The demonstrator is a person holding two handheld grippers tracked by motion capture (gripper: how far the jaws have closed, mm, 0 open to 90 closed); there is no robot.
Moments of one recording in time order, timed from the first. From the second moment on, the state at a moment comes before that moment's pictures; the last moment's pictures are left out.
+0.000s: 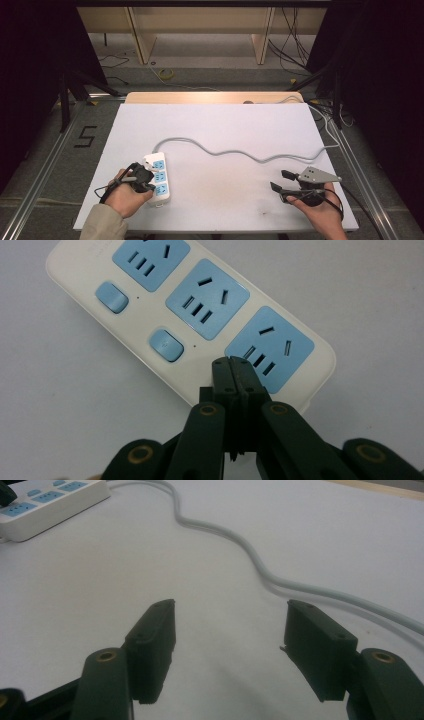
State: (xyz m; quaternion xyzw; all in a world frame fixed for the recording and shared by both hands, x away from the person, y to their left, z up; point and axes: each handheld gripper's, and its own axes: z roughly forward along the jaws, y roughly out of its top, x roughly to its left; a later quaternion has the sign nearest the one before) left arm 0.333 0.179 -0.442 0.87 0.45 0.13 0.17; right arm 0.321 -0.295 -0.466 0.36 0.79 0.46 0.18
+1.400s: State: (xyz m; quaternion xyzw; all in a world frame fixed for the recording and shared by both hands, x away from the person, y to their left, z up) left arm 0.332 0.183 -0.431 0.85 0.43 0.18 0.26; right arm 0.321 -0.295 -0.466 0.36 0.79 0.46 0.18
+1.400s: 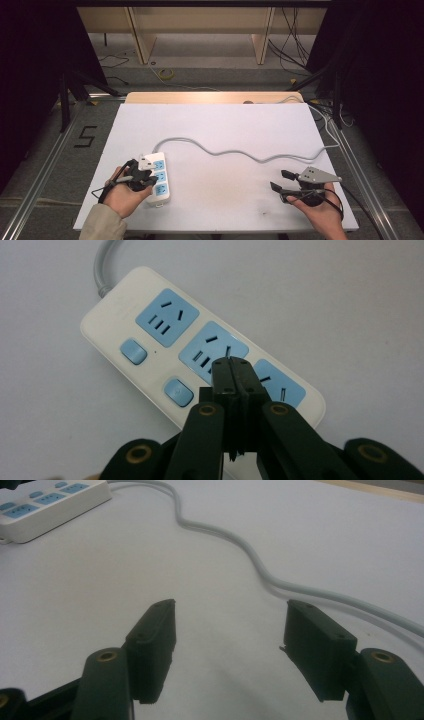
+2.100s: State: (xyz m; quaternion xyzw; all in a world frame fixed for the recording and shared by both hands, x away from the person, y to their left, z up) left arm 0.331 0.187 -0.426 0.82 0.41 0.22 0.33; right arm 0.321 -0.294 -0.466 0.36 0.79 0.46 0.18
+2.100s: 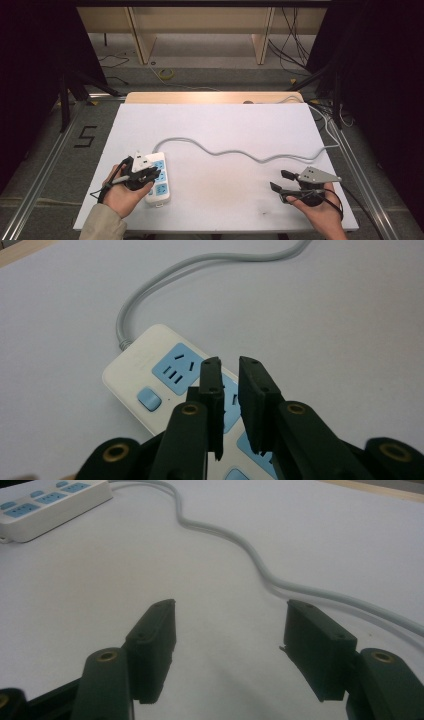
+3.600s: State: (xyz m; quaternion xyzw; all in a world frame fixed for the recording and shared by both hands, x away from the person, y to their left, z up) left arm 0.336 0.217 -0.441 0.78 0.42 0.26 0.39; right arm 0.320 -0.293 -0.465 0.35 0.79 0.46 0.18
